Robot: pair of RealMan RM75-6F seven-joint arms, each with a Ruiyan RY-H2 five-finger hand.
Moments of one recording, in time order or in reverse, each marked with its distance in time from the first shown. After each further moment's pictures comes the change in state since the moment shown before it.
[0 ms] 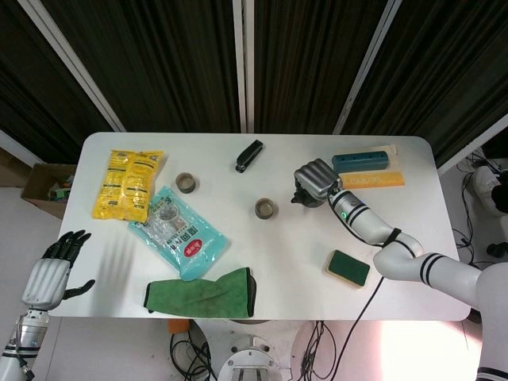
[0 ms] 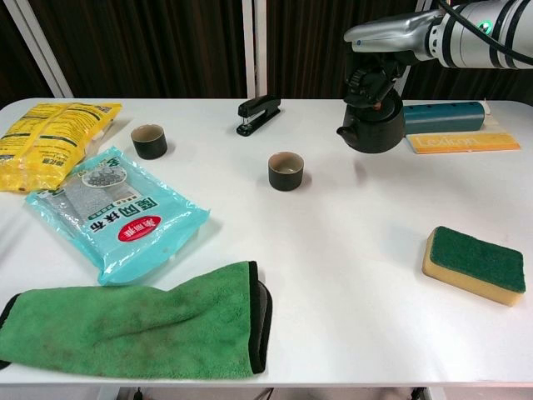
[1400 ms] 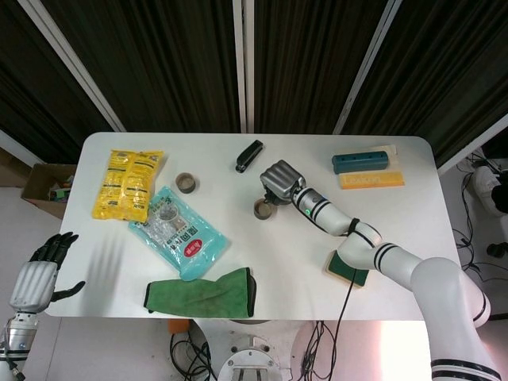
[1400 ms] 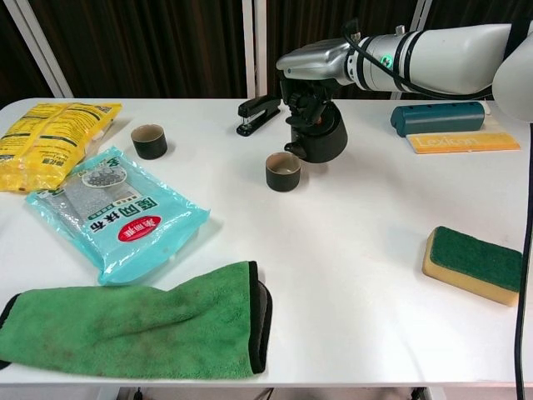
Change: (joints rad) left arm 0.022 -0.009 -0.003 0.082 -0.017 0.008 -0.099; right arm 0.130 -0.258 0.002 0.322 -0.157 -0.060 0.124
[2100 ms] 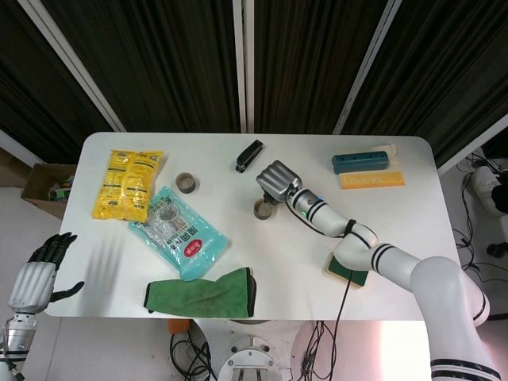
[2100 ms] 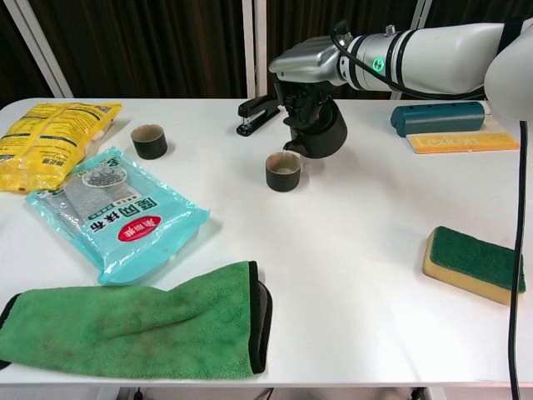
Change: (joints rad) left arm 0.005 -0.010 -0.001 0.025 0.002 0.005 -0.027; right arm 0.010 0.003 0.014 -0.037 0.050 -0.005 -0.178
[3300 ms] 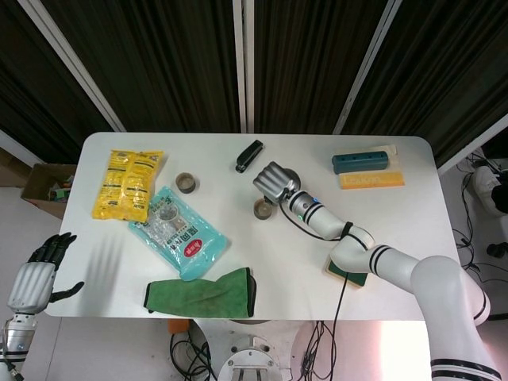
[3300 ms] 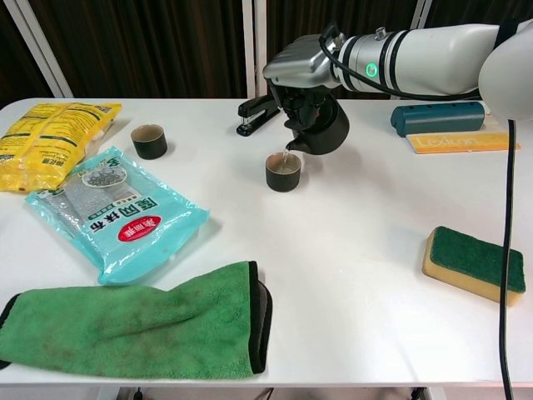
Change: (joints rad) left arm 0.002 -0.002 0.000 0.008 0.004 0.003 -0.011; right arm 0.009 0.007 0.002 -0.050 0.072 0.000 -0.224
